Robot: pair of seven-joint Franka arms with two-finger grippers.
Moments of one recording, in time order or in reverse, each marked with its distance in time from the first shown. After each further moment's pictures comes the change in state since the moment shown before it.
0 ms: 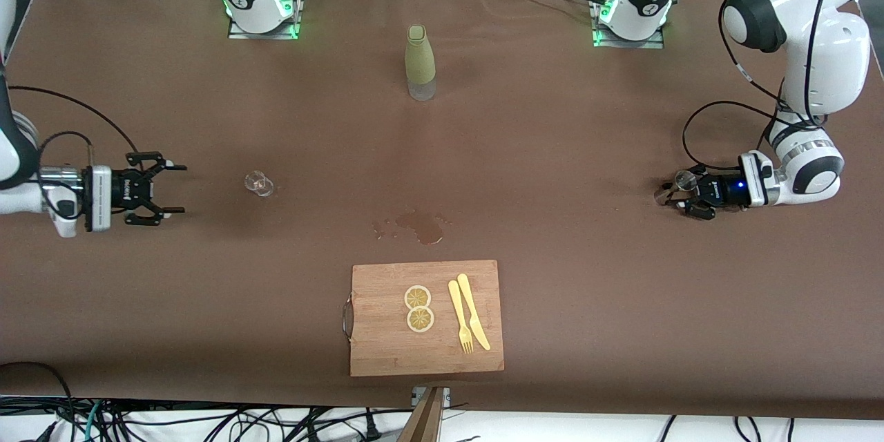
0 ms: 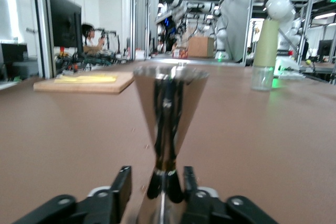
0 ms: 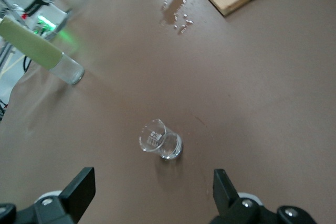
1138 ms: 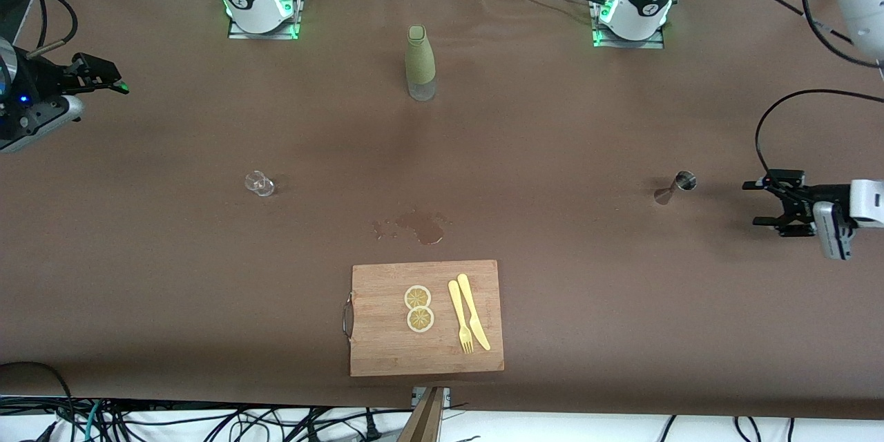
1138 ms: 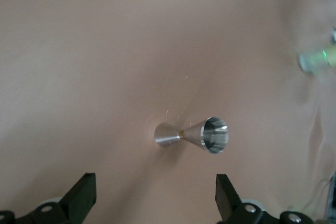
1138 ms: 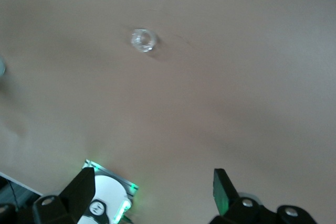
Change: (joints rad) left arm -0.057 -0.358 -0.024 0.297 0.737 0.193 -1.458; right arm 0.518 -0.495 -0.327 -0.002 -0.490 -0.238 1.058
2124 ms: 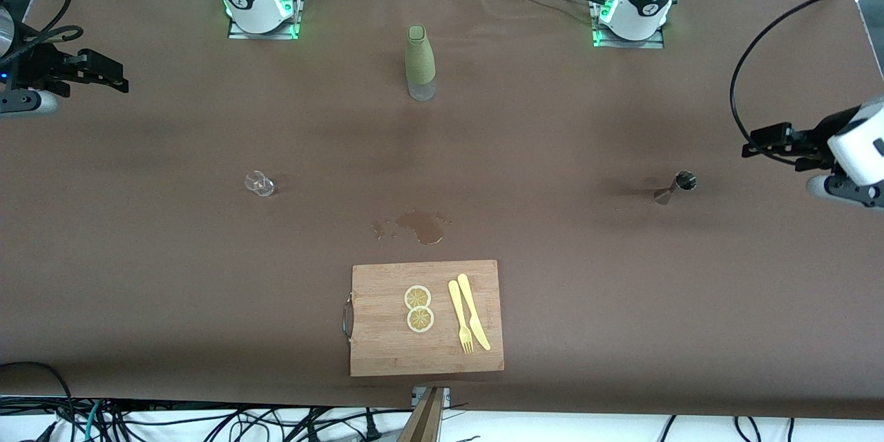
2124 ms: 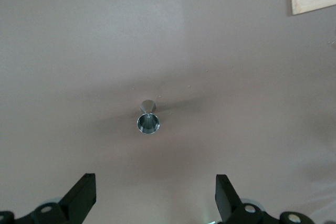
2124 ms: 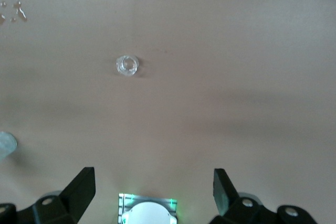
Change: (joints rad) left arm -0.044 -0.440 -0.433 0.013 0.552 -0.029 -1.069; right arm 0.058 -0.085 -0.013 -0.036 -0.006 0.054 0.368
